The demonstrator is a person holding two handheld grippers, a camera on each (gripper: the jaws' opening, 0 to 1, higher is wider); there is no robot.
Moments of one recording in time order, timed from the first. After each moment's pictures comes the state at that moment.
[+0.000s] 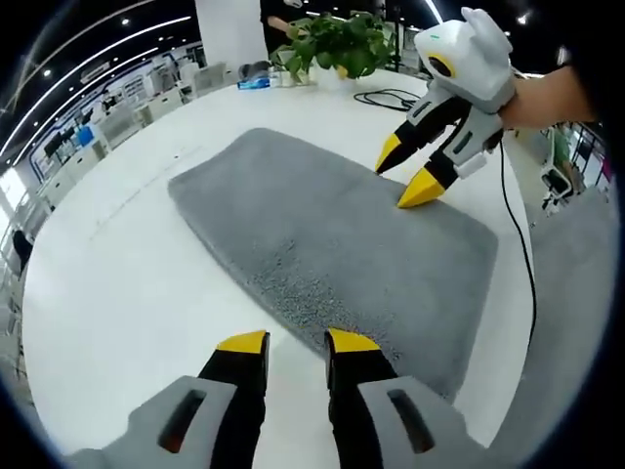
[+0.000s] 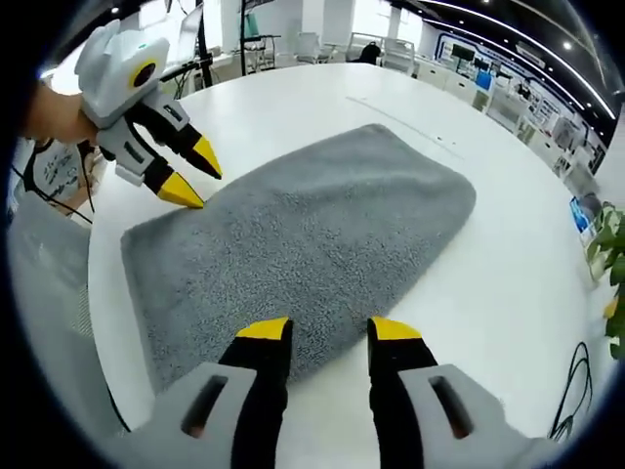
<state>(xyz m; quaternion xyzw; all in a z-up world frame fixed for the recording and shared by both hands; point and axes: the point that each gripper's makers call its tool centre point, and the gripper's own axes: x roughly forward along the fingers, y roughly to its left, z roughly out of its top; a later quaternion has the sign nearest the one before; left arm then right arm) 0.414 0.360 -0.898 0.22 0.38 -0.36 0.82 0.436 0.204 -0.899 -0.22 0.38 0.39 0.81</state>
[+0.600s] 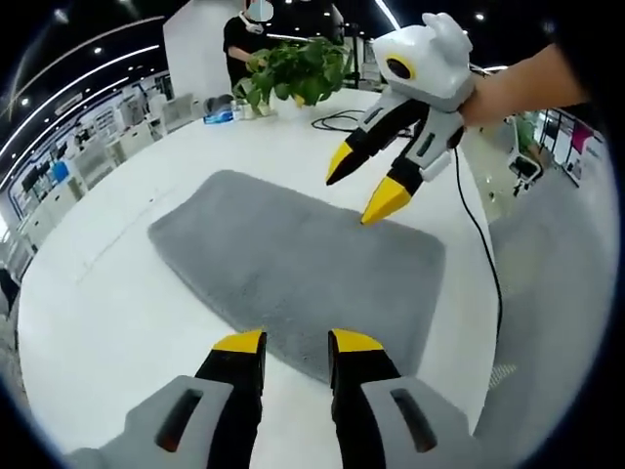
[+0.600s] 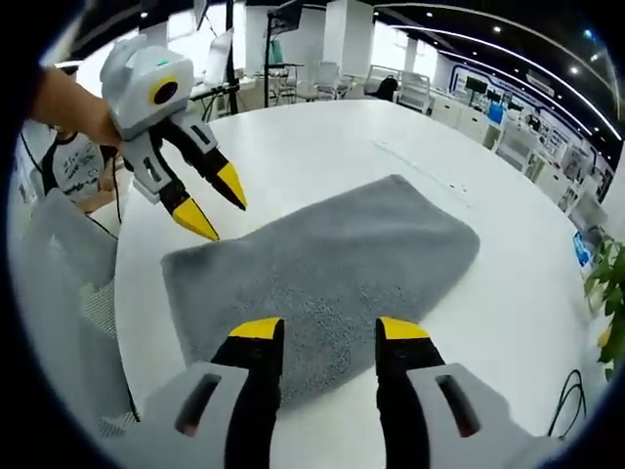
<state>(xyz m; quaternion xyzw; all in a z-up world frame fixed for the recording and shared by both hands) 0.391 0.336 -0.866 0.22 0.33 -0.44 0.81 0.414 0.221 -0.862 -0.22 0.32 0.44 0.81</state>
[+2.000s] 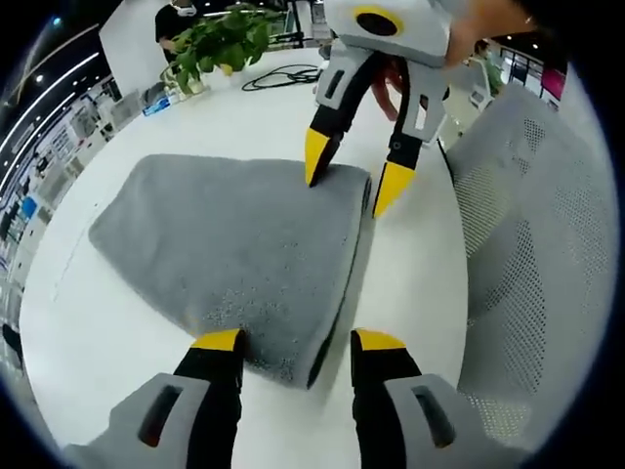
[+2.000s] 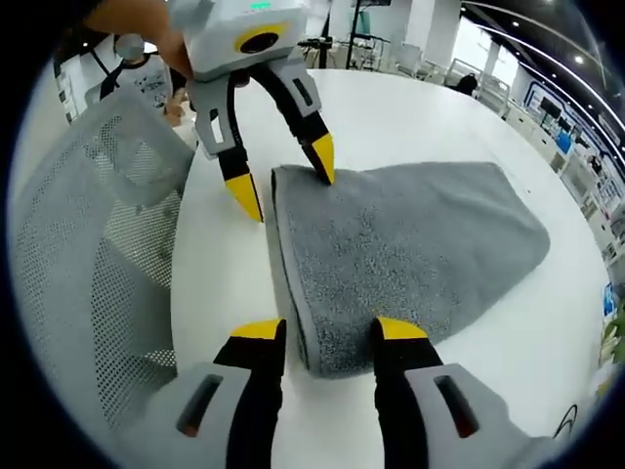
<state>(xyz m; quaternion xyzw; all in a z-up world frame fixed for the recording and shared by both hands) 0.325 0.318 -0.910 0.32 0.36 -0.48 0.73 0.320 0.222 -0.907 -0.31 0.34 0.54 0.70</state>
